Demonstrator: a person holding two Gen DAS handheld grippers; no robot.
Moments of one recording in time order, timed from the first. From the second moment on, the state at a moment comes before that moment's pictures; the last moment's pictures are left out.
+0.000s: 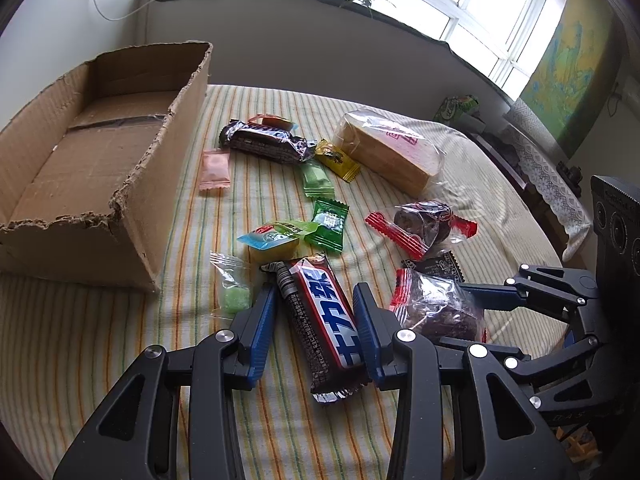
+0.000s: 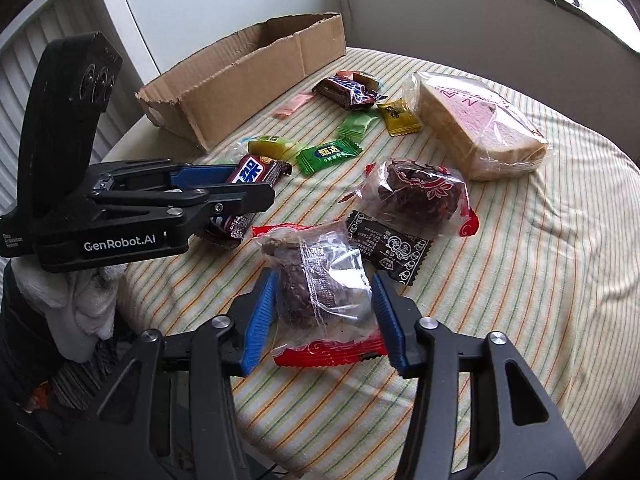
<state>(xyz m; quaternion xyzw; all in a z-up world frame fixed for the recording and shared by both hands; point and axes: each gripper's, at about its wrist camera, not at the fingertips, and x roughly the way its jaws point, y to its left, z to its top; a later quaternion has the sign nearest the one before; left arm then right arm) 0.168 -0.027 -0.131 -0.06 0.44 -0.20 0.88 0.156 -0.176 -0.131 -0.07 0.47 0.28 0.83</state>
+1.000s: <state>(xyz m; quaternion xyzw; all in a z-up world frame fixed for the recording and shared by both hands) 0.151 -0.041 -0.134 0.03 0.40 -0.17 0.90 0.139 -0.194 -0.127 -0.04 0.47 0.24 0.85</state>
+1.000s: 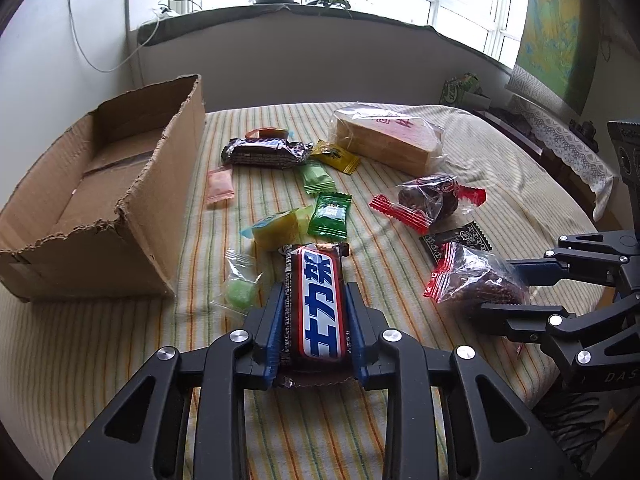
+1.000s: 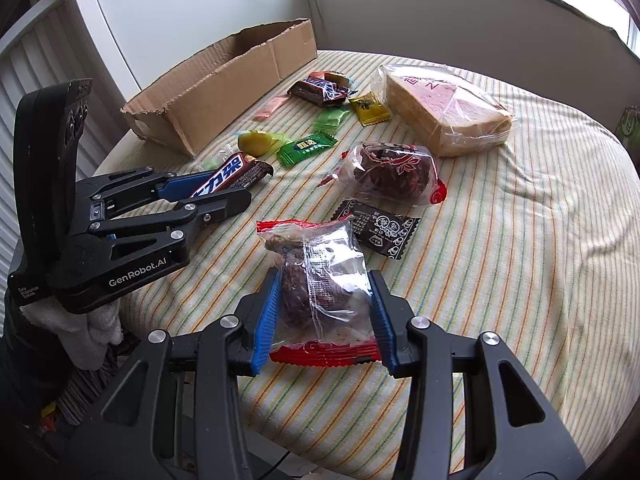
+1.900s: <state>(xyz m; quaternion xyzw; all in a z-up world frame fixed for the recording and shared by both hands) 0.187 0.073 -0.051 -0.12 0.30 -0.11 0.94 0.176 -0.142 -0.034 -0.04 0.37 0.25 0.89</state>
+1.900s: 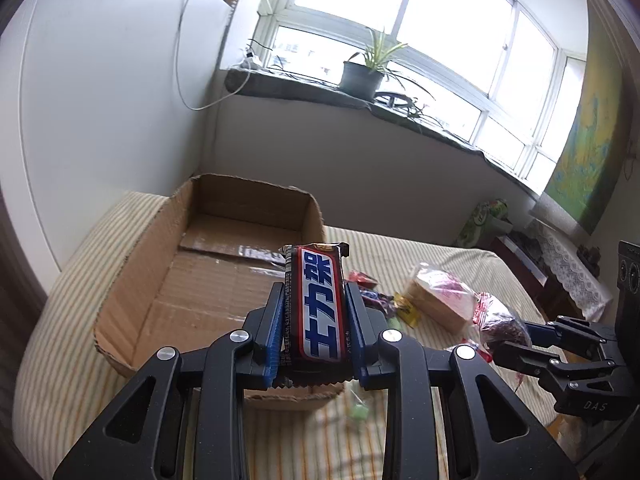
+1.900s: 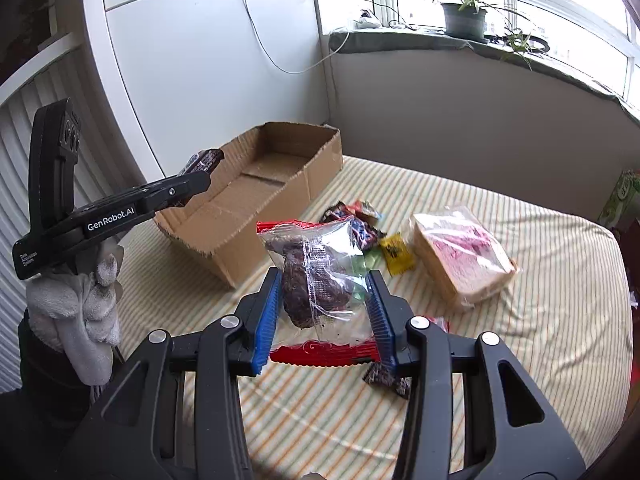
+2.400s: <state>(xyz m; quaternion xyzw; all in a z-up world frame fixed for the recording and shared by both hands) 0.214 0.117 -0.067 -0.15 0.32 -0.05 0.93 0.254 -0.045 -0.033 -0.05 0.37 0.28 0.88</state>
